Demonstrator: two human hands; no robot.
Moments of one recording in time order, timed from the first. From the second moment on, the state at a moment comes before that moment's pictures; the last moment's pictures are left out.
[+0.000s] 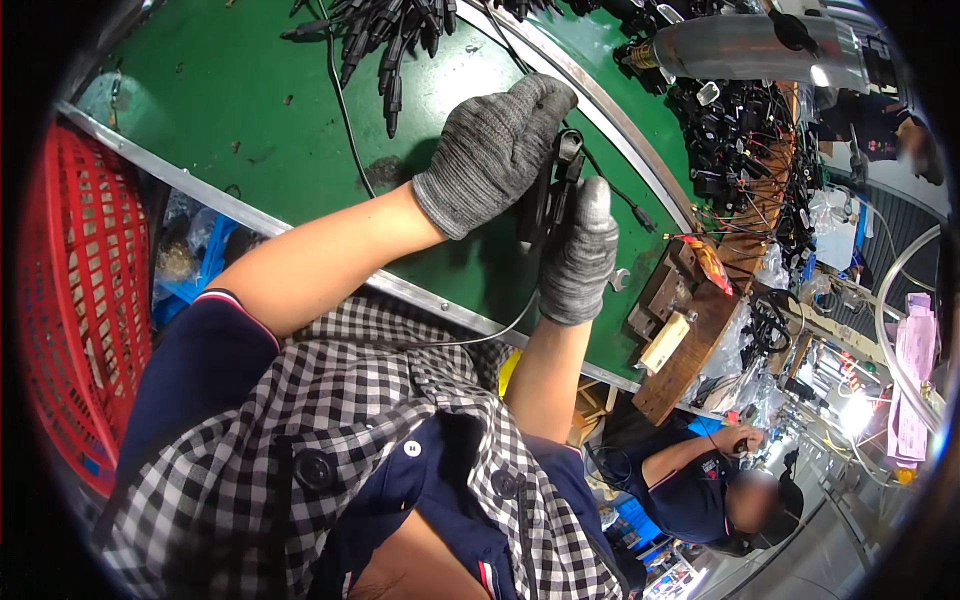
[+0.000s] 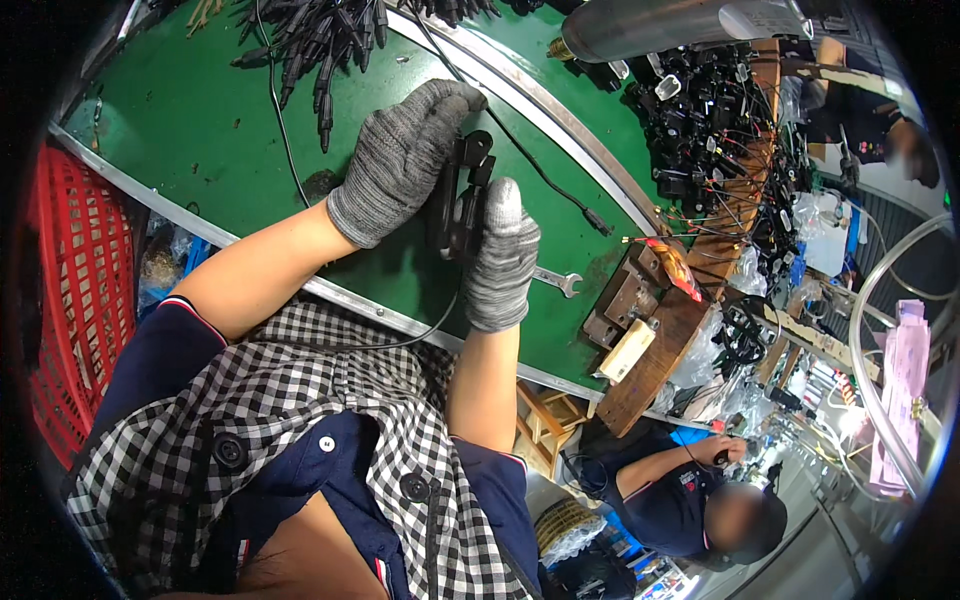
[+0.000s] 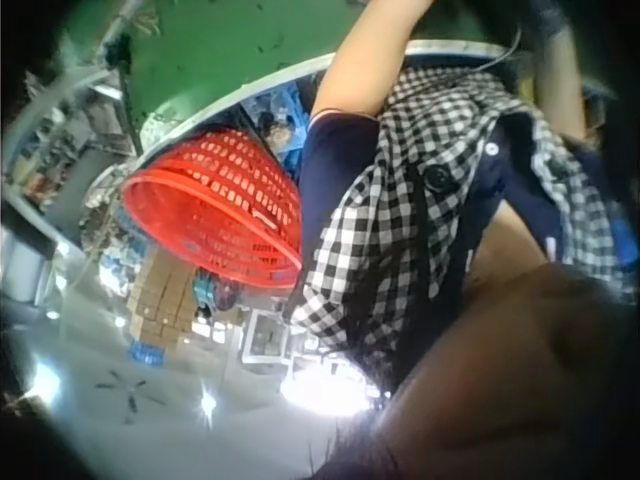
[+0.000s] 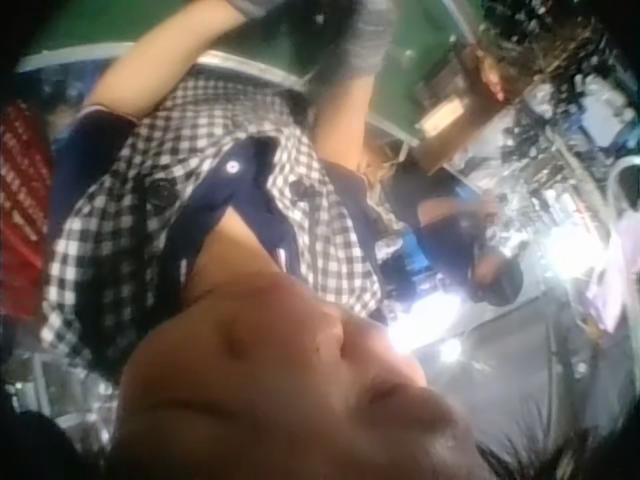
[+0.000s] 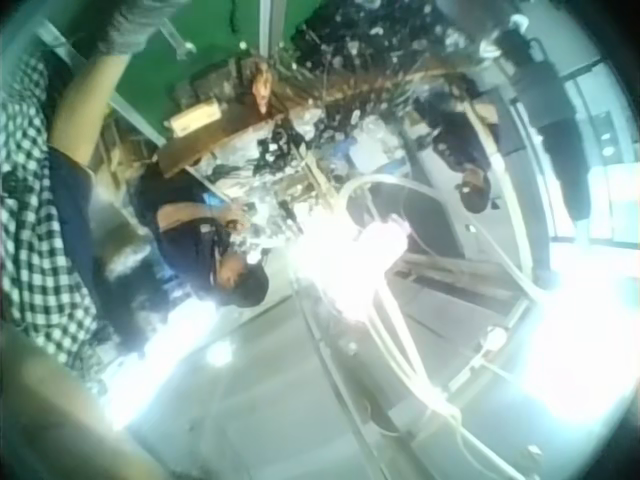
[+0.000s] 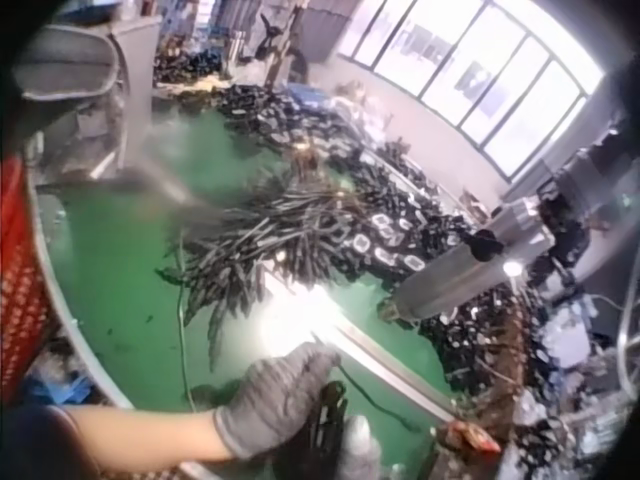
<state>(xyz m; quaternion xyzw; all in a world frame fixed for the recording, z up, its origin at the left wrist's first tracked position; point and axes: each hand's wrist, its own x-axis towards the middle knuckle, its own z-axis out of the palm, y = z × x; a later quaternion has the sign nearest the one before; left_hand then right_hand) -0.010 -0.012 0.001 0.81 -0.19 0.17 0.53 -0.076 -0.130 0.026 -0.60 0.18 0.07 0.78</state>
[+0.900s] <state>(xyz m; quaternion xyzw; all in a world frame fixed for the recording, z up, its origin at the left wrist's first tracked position) -0.013 -0.014 0.010 0.78 -0.13 0.13 0.60 -0.075 -0.135 0.006 -0.92 0.03 -0.14 0.37</state>
